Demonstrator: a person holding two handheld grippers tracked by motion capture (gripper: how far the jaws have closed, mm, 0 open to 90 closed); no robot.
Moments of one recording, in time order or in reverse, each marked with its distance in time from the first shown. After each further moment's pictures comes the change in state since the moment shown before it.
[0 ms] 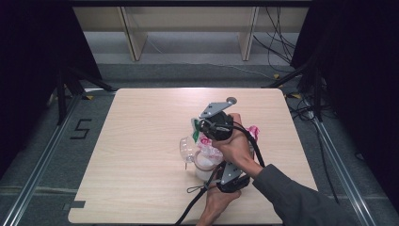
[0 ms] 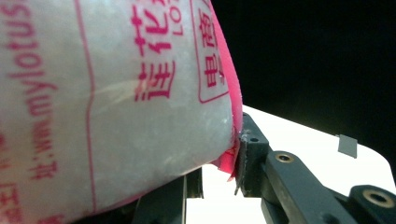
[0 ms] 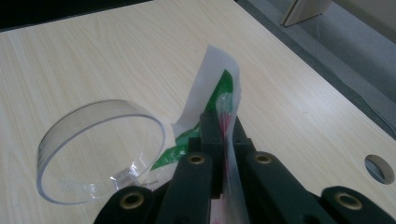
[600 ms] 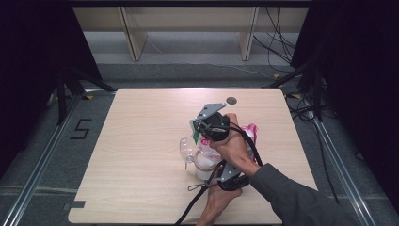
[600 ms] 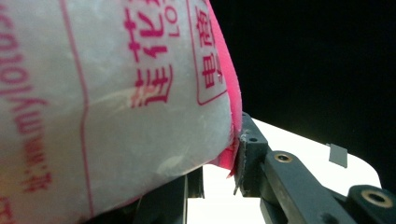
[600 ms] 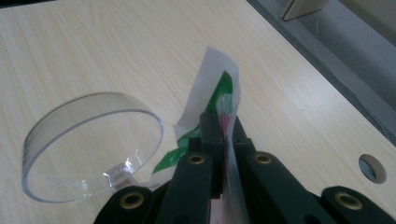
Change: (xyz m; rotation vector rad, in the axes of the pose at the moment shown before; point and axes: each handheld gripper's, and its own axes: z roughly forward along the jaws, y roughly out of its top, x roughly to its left) left arm 0.003 0.003 0.007 -0.033 -0.048 -0.031; right arm 0.005 0.003 0.007 0.043 -0.026 -0.030
